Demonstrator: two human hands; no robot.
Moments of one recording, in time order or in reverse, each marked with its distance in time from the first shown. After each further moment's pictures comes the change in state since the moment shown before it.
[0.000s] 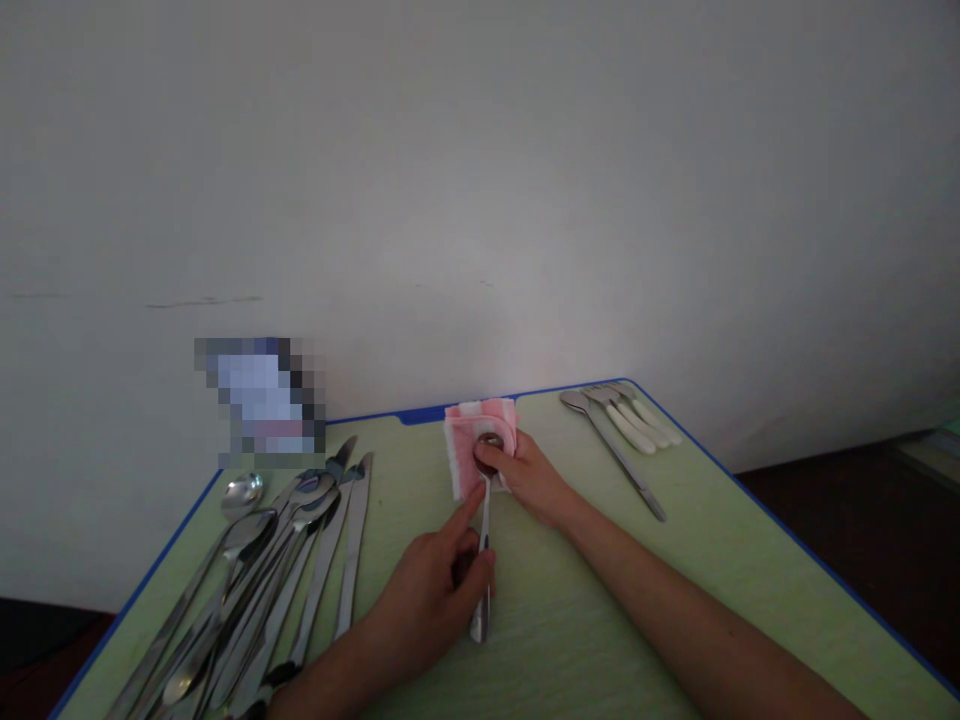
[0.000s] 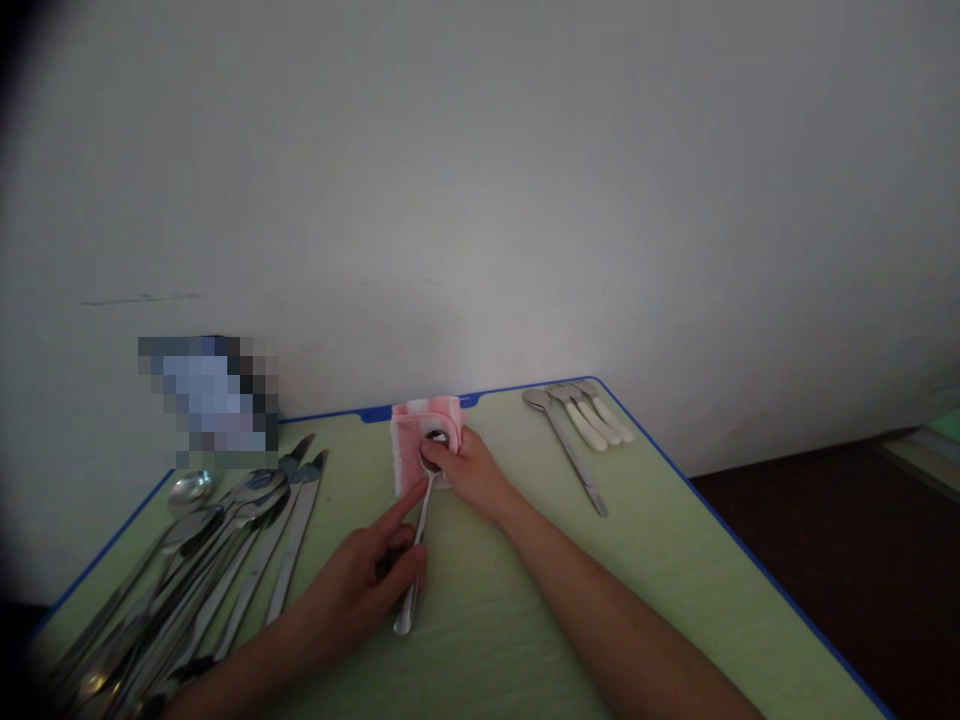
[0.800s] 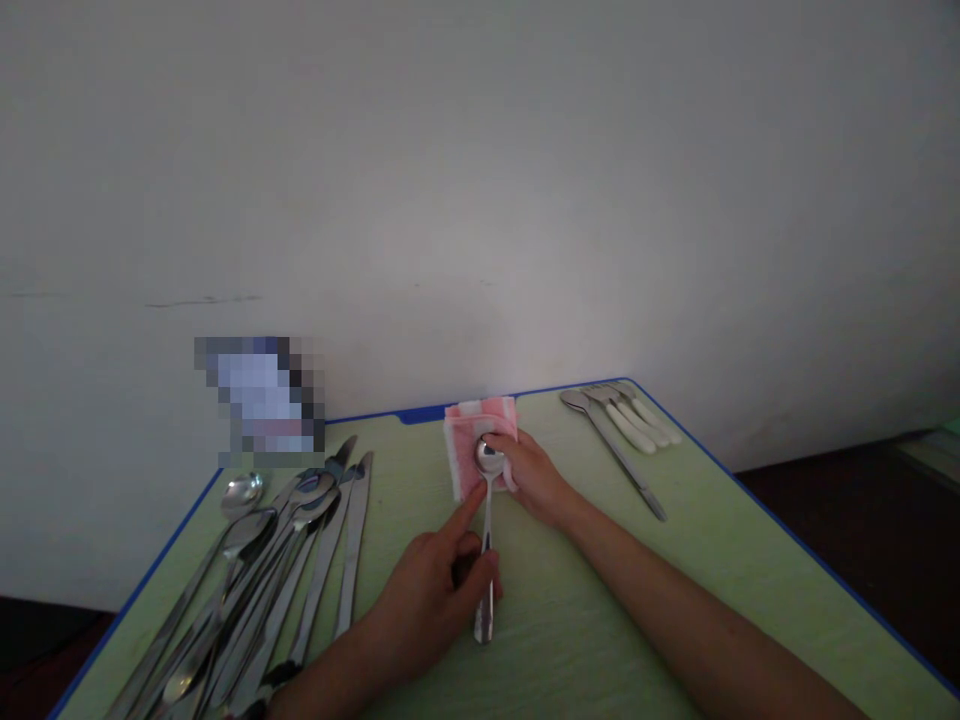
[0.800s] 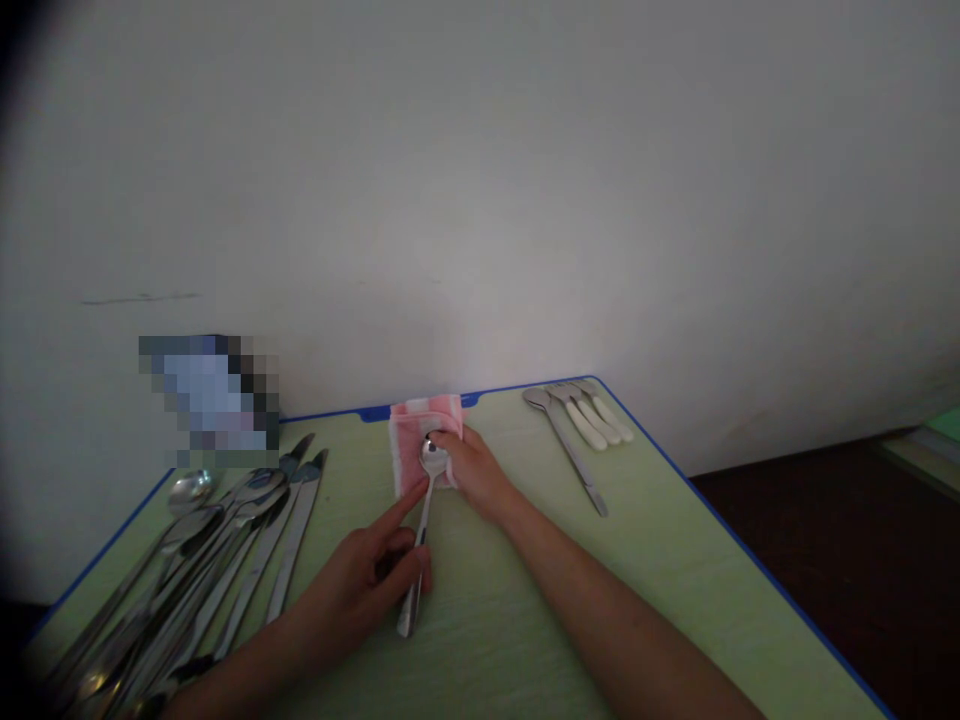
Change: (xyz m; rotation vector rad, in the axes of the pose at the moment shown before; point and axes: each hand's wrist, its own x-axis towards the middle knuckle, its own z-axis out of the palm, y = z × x) left_hand -0.001 0.002 0.000 -0.016 -0.014 -0.011; right_hand 0.003 0.005 0.004 0.284 0.108 0.134
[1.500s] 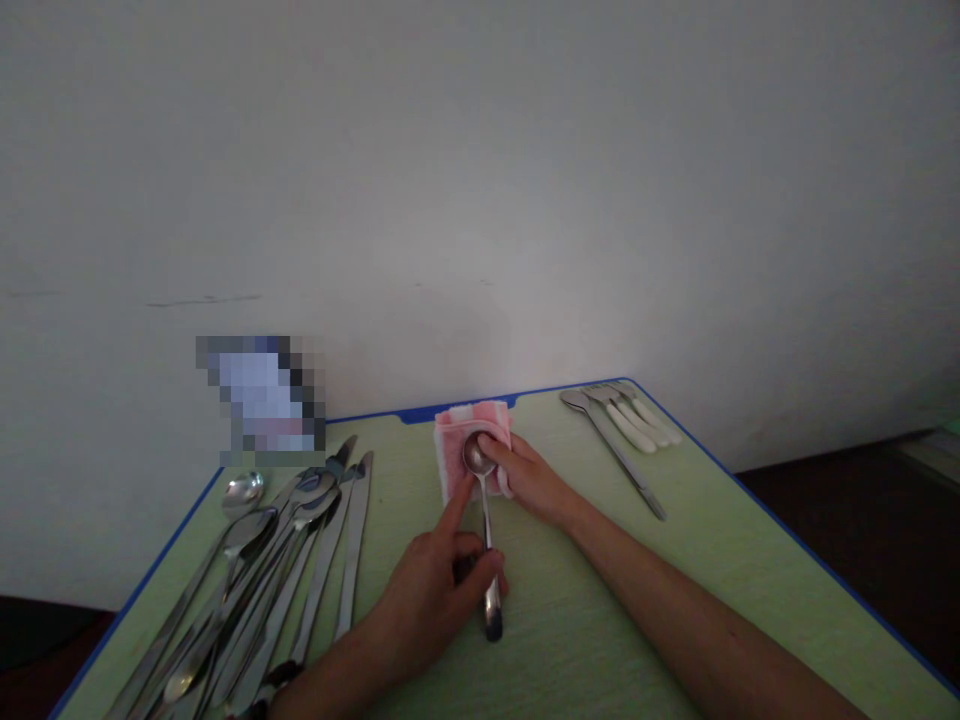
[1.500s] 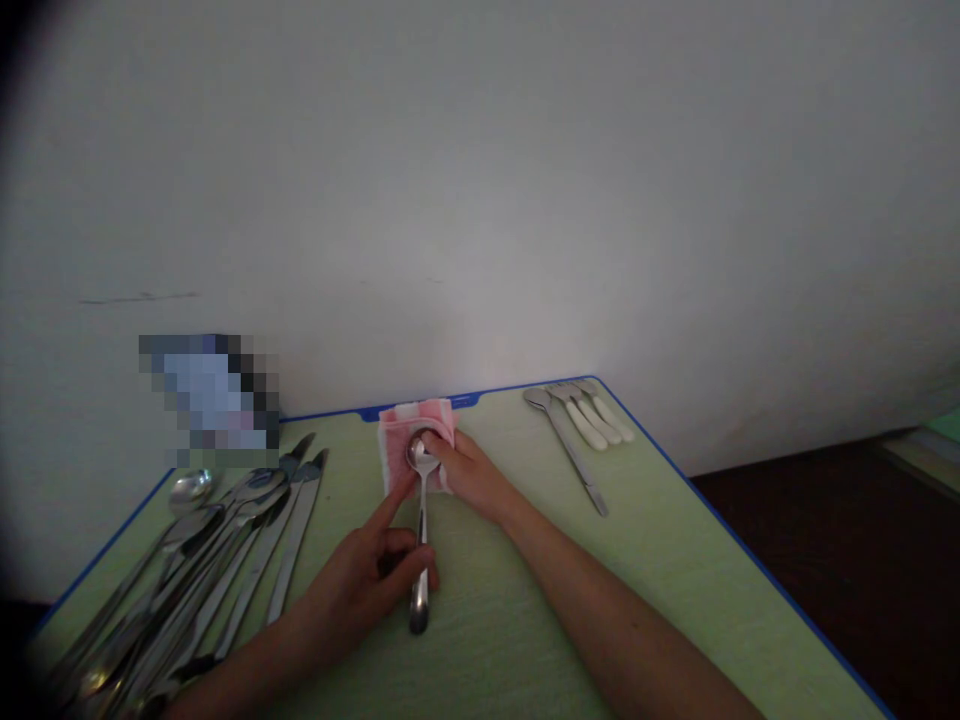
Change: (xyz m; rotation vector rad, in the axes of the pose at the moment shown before) left_hand 0.002 0.000 0.002 -0.054 0.008 -0.054; right_hand -0.005 -0.005 -0.002 -0.174 -0.197 -0.096
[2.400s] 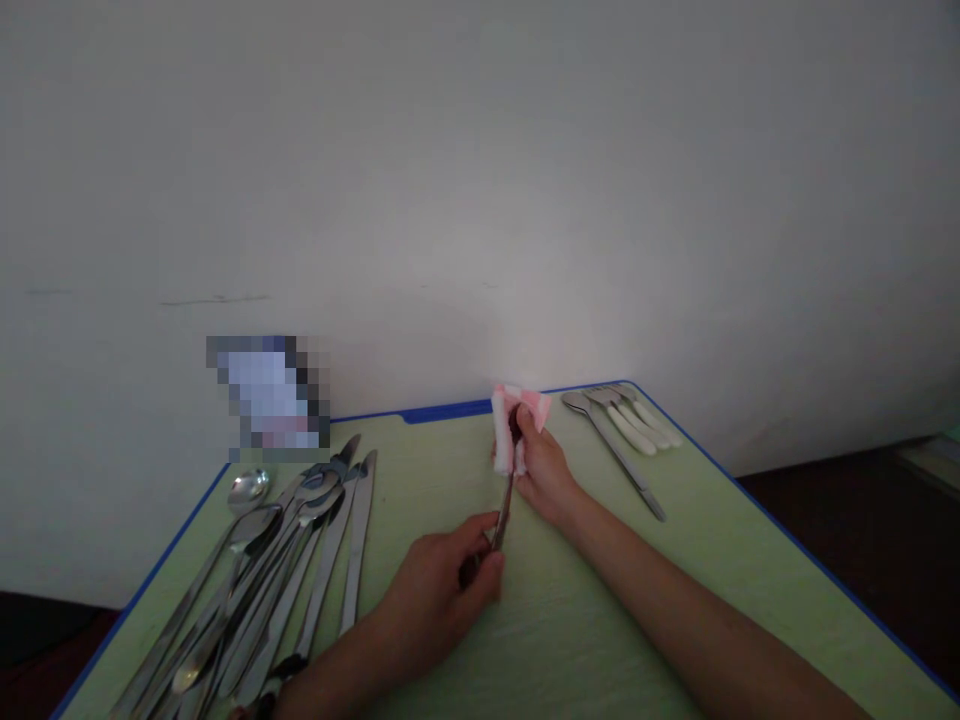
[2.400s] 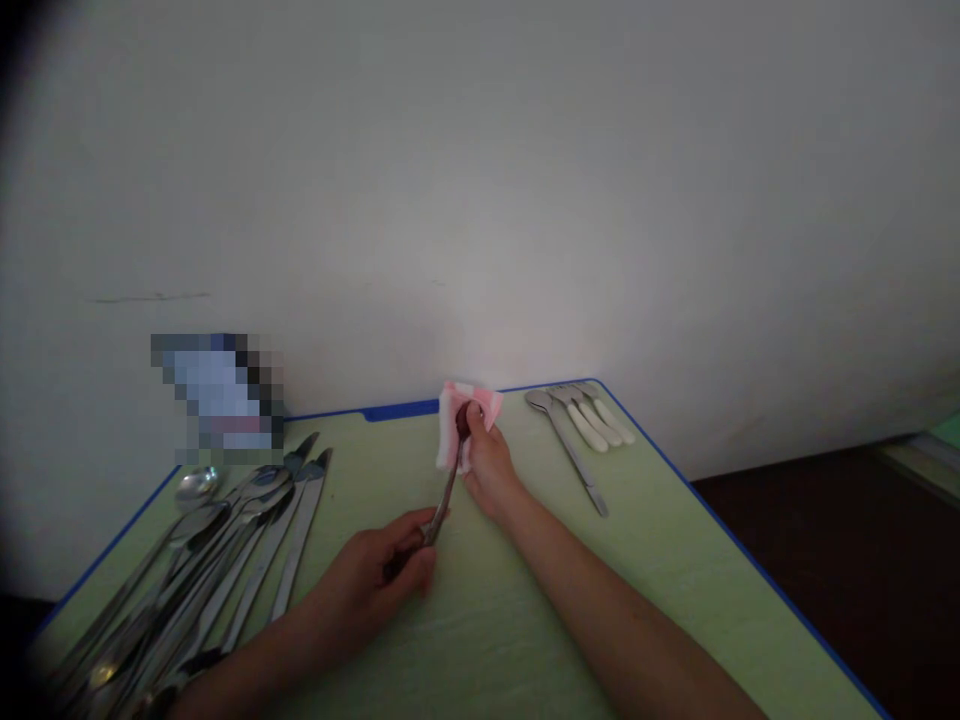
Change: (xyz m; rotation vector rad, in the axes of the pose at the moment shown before) left_hand -0.003 0.008 -0.005 0.177 -0.061 0.120; right_hand 0.010 0.000 0.000 0.430 0.368 0.010
